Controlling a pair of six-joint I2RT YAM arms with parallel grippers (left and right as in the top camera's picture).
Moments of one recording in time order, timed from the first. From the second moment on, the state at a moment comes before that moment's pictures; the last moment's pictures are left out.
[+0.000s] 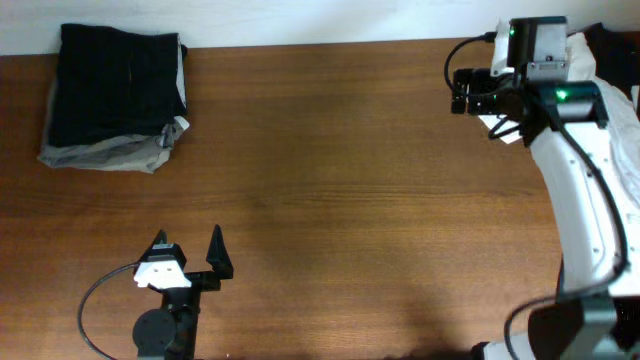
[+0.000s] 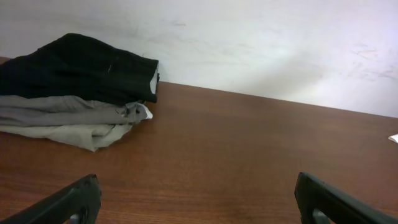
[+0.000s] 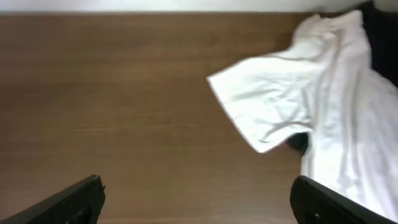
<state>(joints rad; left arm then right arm) -0.03 0.01 0.01 -0.08 -0.02 -0.18 -0.01 1.67 1.68 -0.88 0.11 0.00</state>
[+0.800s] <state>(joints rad) -0.03 0.01 0.01 -0.08 -0.02 -0.18 -0.27 2.42 2.08 -1.02 0.01 -0.05</state>
